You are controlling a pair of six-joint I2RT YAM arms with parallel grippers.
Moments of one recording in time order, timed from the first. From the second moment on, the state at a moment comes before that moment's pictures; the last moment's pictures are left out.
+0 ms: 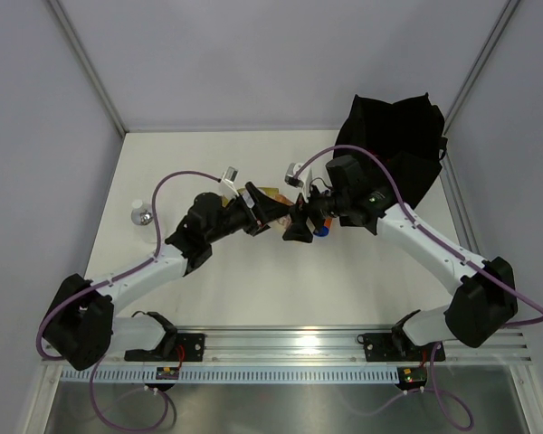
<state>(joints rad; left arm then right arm) -0.62 1.24 0.68 0.41 0.34 -1.16 0.59 1.41 1.17 -0.44 -0.64 -0.27</state>
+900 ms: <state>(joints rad) -0.49 0.83 0.87 -0.22 0.10 -0.62 0.20 1.31 1.57 -0.72 -0.67 -0.27</state>
